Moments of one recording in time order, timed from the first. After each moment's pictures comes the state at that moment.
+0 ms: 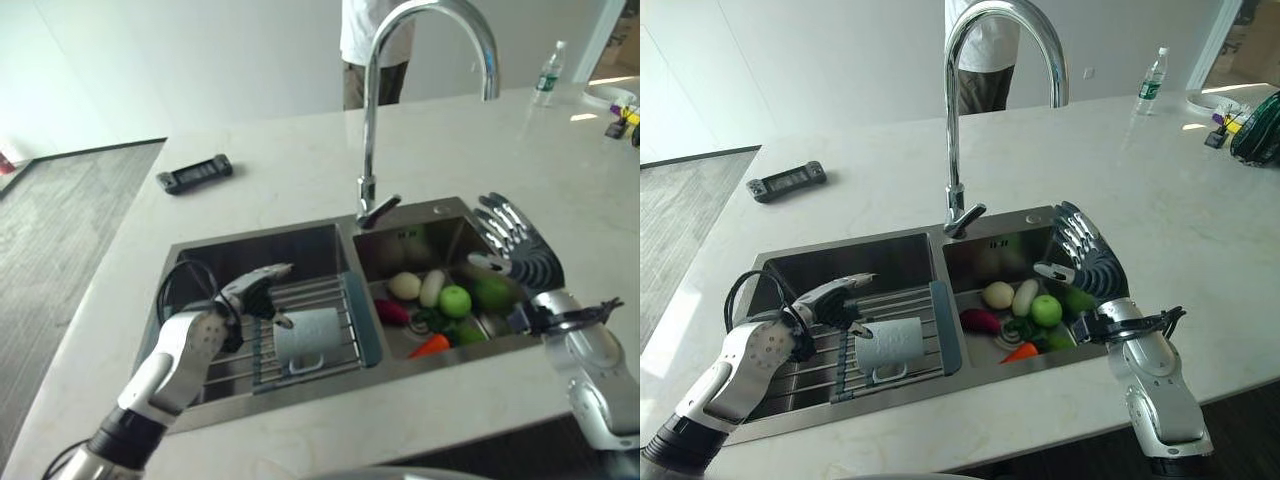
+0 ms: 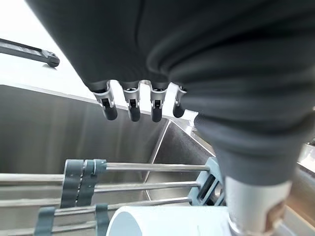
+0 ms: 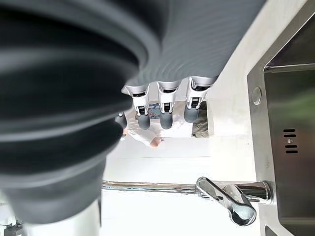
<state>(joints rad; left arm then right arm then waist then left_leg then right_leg) -0.07 0.68 -0.23 -0.20 0.53 0.18 -0.44 0.05 -0.55 -0.06 -0.32 0.47 0.00 0.11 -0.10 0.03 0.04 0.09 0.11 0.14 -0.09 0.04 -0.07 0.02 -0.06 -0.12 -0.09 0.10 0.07</state>
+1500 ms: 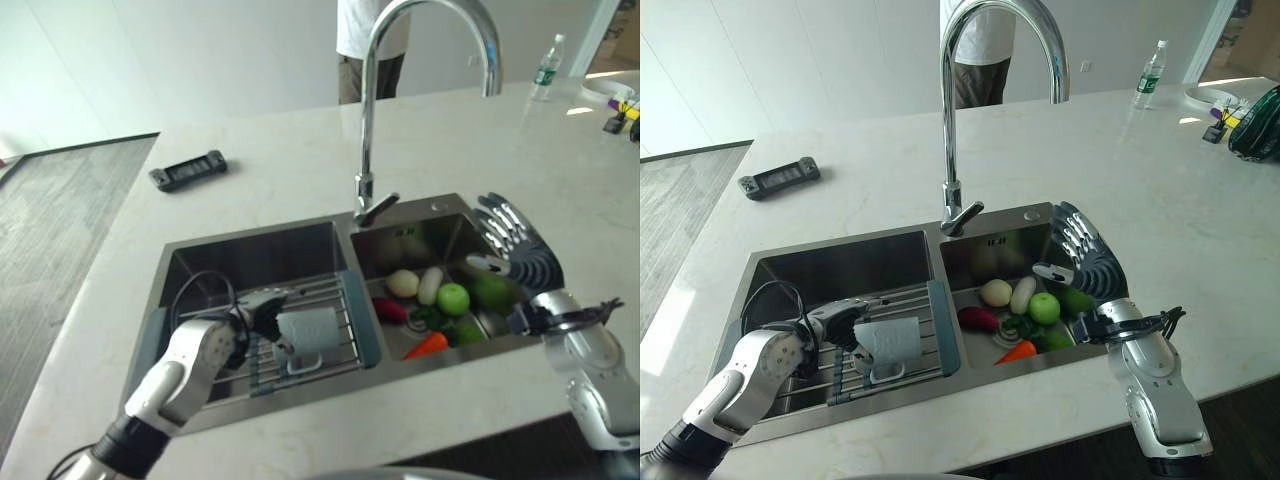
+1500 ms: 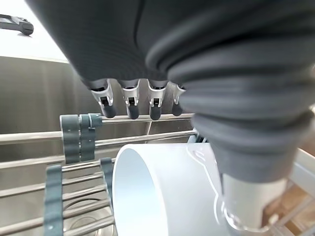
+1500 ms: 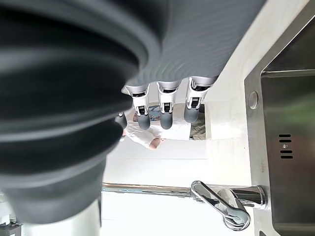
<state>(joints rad) -0.05 0.69 -0.31 -0.22 0.66 0.17 -0.56 0.05 -0.55 -0.05 -0.32 0.45 -0.01 0.11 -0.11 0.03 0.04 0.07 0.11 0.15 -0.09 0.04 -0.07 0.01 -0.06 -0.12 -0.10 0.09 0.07</state>
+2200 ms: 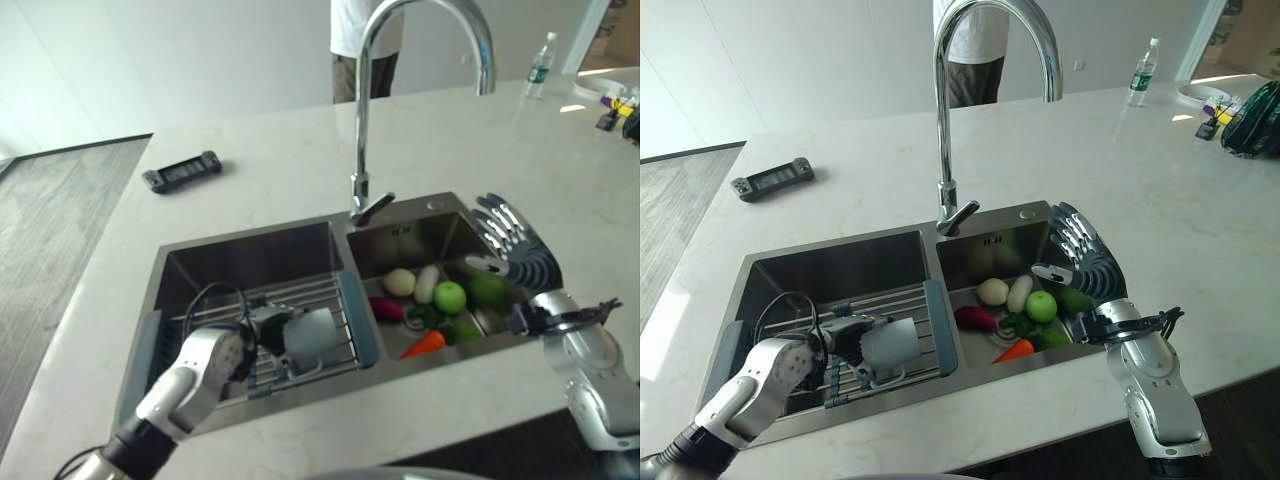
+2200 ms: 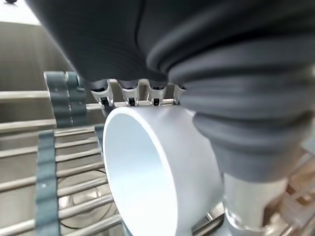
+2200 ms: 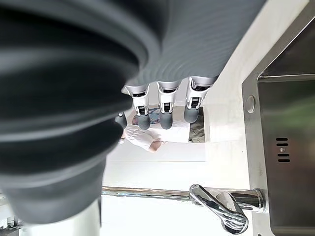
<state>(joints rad) -0.05 0.68 -0.39 -0.19 0.69 0.22 -0.59 0.05 -0.55 -0.05 -0.32 0.45 -0.01 0.11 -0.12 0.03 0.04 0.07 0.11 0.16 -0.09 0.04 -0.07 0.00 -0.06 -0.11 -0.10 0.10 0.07</state>
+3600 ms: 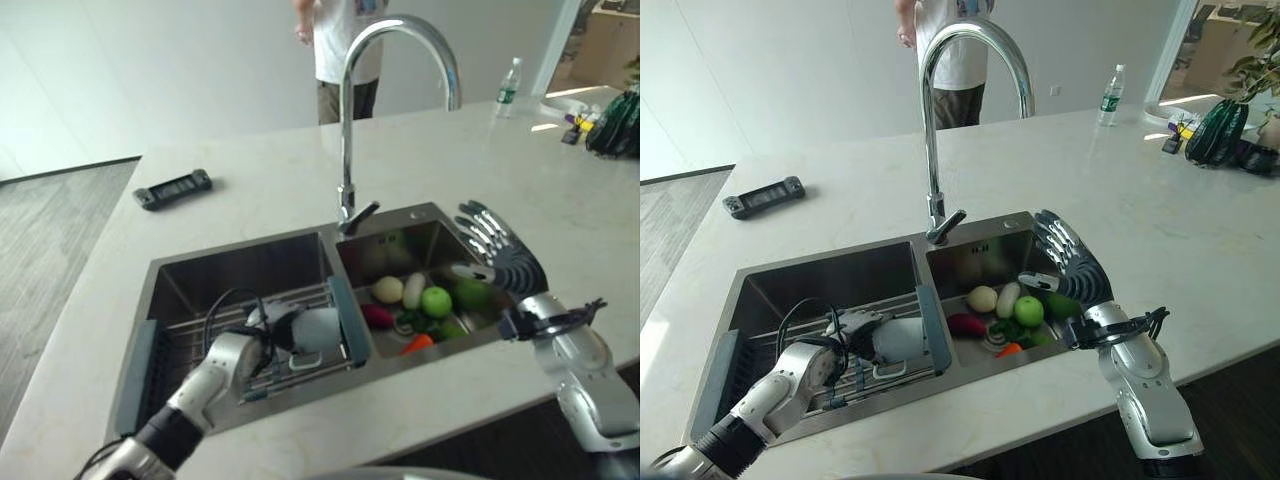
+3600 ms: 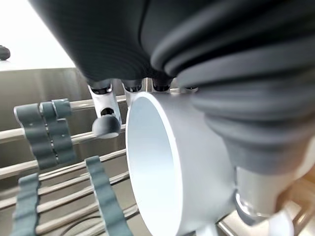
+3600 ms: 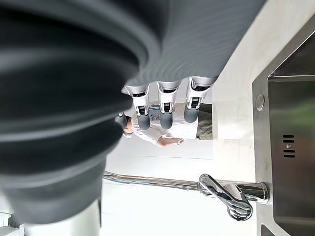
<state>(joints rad) -0.12 0.60 -0.51 0.04 0.87 0.20 -0.32 0.05 -0.54 0.00 -0.32 0.43 -0.01 0.15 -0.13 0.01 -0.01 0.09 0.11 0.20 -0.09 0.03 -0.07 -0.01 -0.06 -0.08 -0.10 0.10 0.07</state>
